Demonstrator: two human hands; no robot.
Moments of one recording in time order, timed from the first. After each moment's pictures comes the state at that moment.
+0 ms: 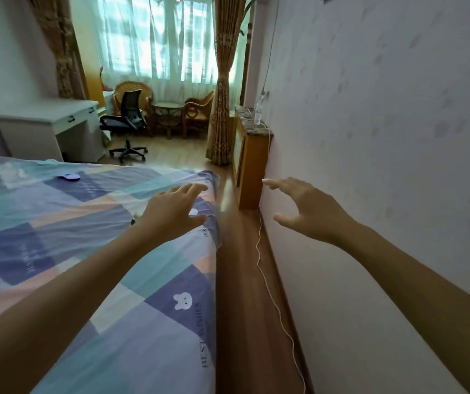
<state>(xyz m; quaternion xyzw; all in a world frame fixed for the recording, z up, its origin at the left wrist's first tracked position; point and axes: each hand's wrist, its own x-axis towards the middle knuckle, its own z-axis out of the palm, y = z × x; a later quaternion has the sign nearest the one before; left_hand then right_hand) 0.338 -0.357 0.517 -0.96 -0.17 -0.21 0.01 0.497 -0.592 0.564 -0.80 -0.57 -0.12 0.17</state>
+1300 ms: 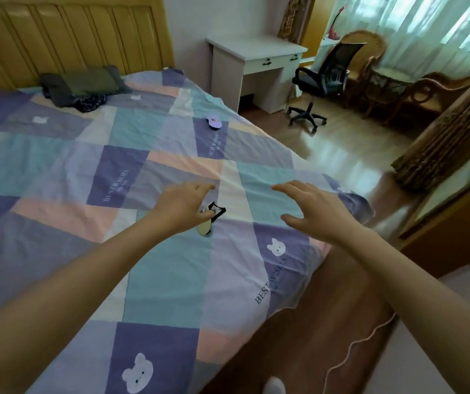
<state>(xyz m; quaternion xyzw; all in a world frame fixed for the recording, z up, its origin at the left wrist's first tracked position) 0.626 -0.008 0.399 -0.79 -0.60 -0.08 -0.05 0.903 -0.028 0.447 -0.51 -0.86 0.00 0.07</state>
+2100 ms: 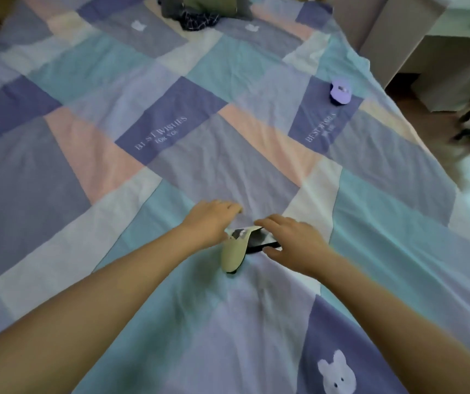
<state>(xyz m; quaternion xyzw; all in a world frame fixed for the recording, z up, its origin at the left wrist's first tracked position) 0.606 0.258 0.104 -0.66 -0.74 0.03 -0.16 0.796 0.331 0.131 -0.27 -0.95 0.12 -0.10</state>
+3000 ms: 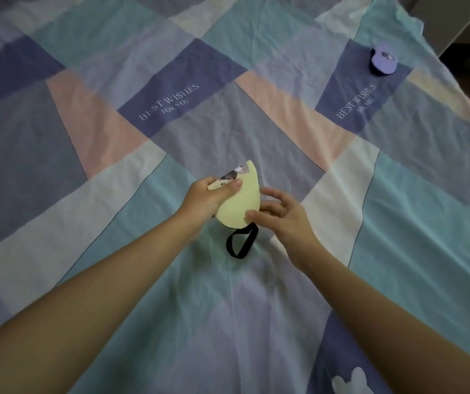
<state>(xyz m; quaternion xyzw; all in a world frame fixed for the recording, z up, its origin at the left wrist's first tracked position) 0.604 0.263 0.060 -0.16 -0.71 -0.53 -0.43 0.759 0.339 0.063 -0.38 -0.54 0.73 0.18</state>
